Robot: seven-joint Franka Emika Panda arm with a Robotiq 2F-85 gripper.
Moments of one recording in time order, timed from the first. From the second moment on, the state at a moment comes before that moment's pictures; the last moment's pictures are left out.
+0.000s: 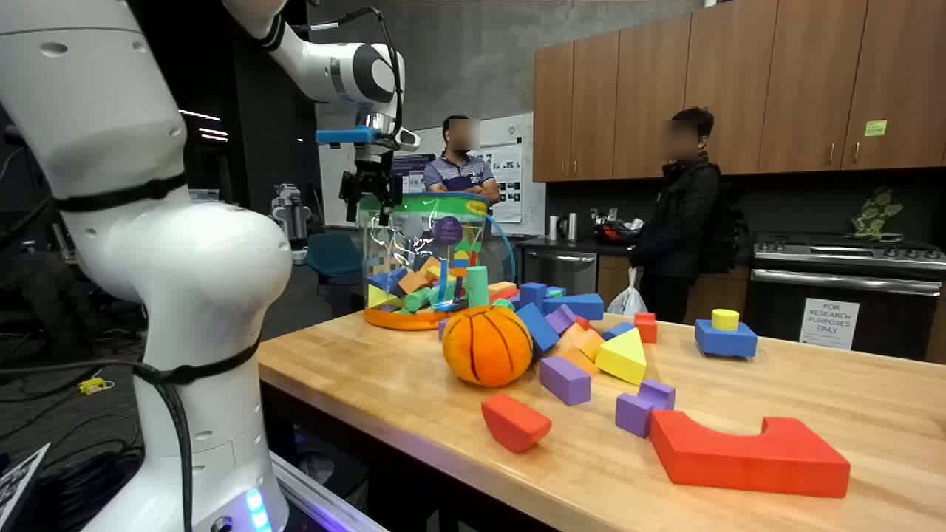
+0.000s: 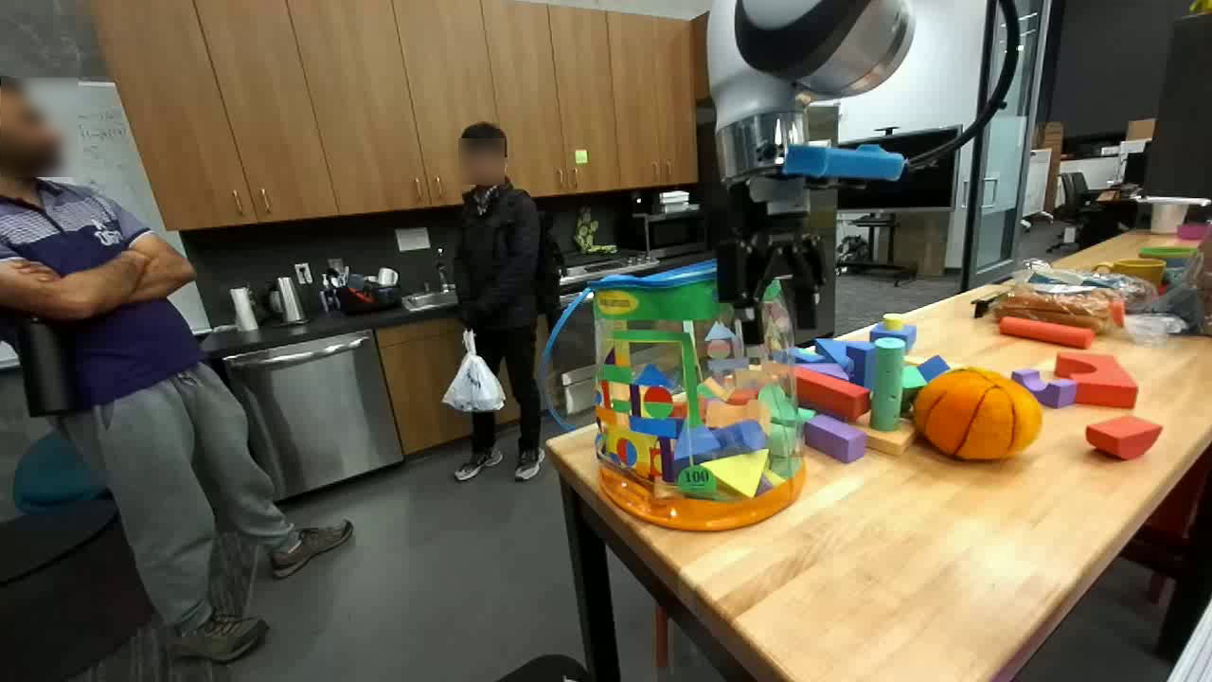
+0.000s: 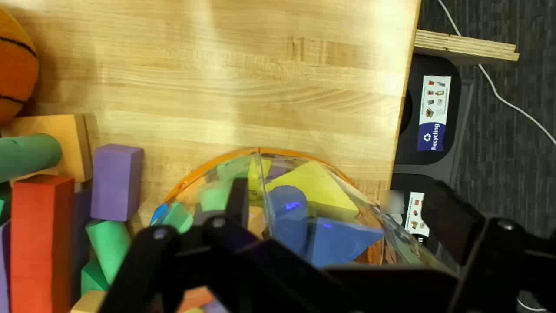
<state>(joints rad) 0.13 -0.33 0.16 -2.21 0.16 1.74 0.16</state>
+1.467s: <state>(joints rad) 0.13 -0.33 0.16 -2.21 0.14 1.73 0.16</state>
